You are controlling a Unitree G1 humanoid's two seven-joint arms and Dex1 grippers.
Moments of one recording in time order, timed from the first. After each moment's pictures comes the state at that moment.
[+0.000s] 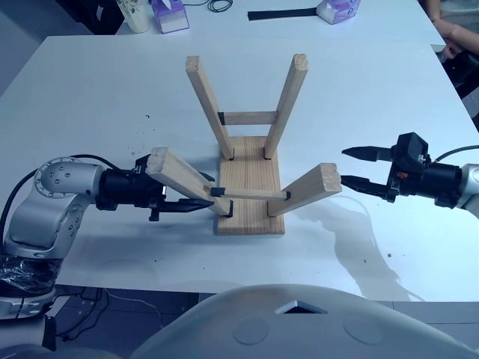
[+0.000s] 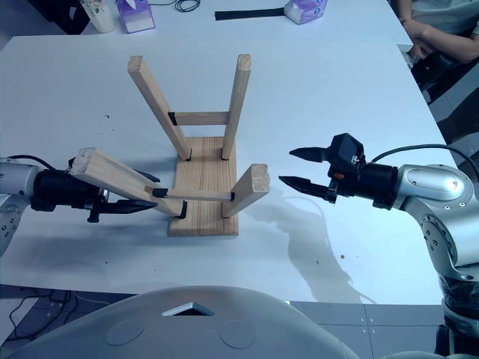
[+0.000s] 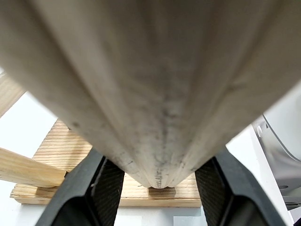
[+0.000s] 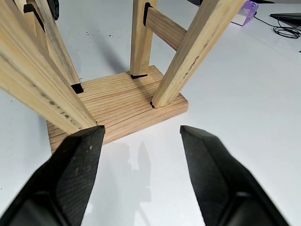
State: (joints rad) left arm 0.03 0.94 0.01 -0.32 -0.64 0.23 -1.33; right arm 0.10 -0.90 -0.19 -0.53 0.61 0.58 0.99
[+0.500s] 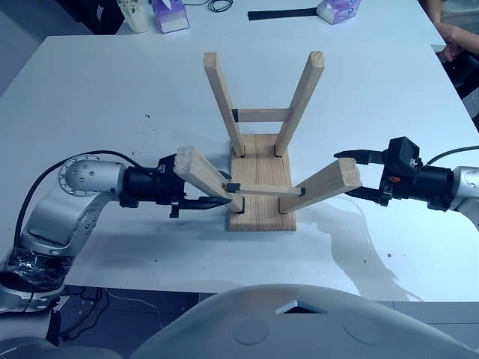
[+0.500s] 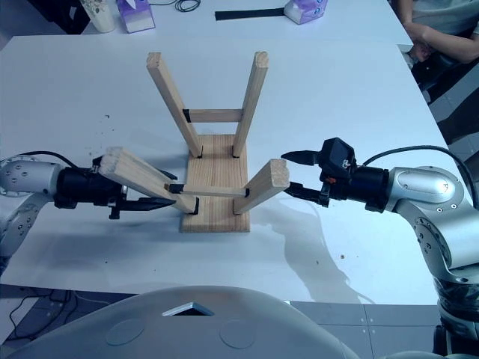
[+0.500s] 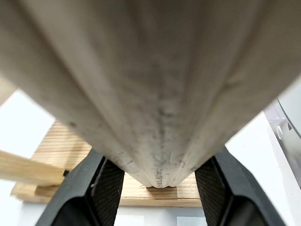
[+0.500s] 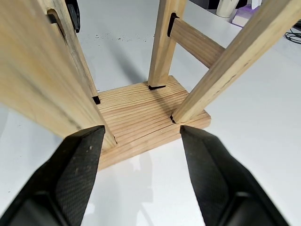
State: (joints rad) left arm -0.02 0.93 -0.12 -0.37 -0.58 0.21 -1.19; right arm 0.11 -0.90 -0.16 -0.57 0.60 0.58 0.99
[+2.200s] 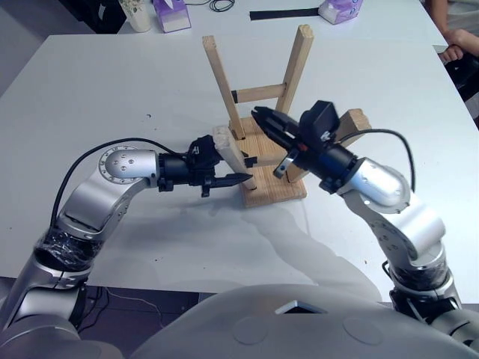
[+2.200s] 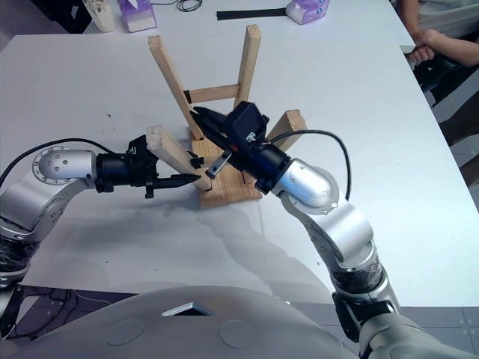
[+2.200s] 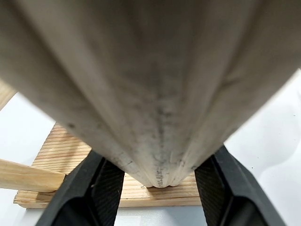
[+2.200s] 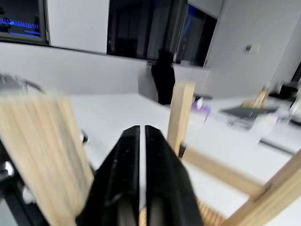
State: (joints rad) left arm -0.20 0.82 -0.26 -0.38 -0.50 0.38 -0.96; right arm -0.11 -0.37 0.37 -0.69 0.35 0.58 0.28
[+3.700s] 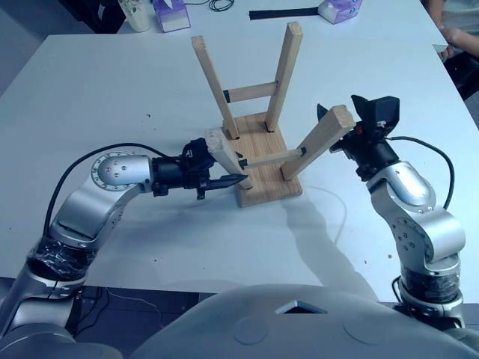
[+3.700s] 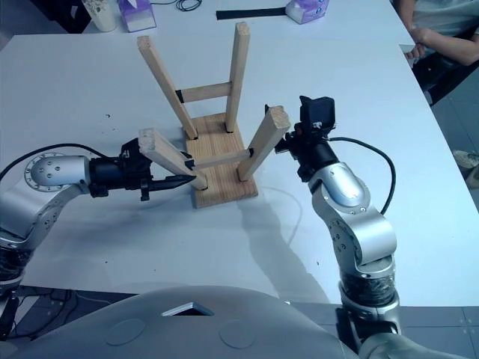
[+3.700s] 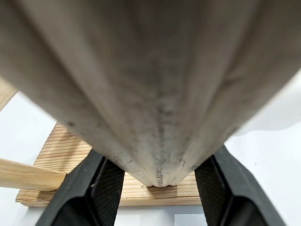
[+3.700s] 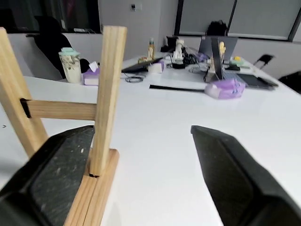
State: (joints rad) left arm -0.13 0.86 -0.20 -0.41 -0.50 0.36 -0.94; right arm -0.04 -0.28 0.07 -0.71 0.41 0.77 -0.06
